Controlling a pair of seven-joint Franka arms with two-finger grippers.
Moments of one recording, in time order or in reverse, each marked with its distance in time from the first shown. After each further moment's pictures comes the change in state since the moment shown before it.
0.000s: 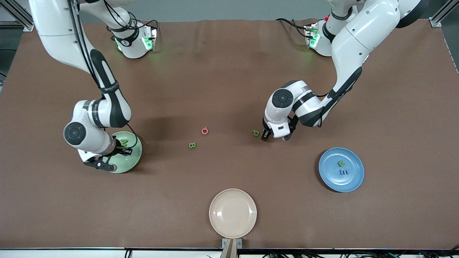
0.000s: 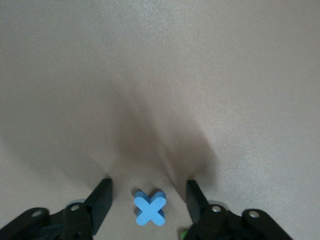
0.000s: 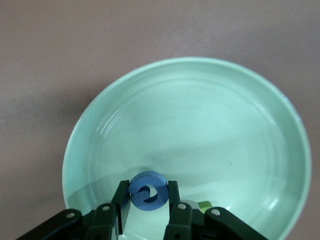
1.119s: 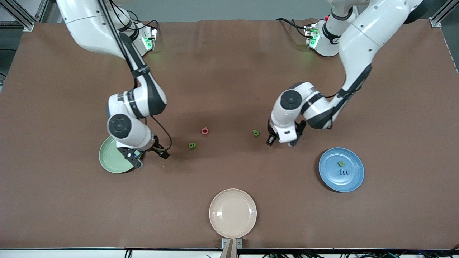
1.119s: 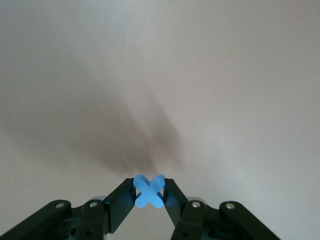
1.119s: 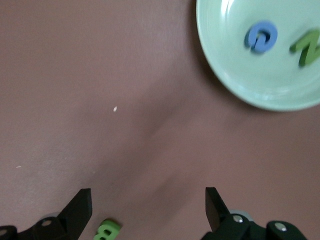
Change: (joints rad) left arm 0.092 -0.058 0.006 0.051 0.006 -0.006 0.185; right arm 0.214 -0.019 0.066 0.155 0.006 -0.161 0.885
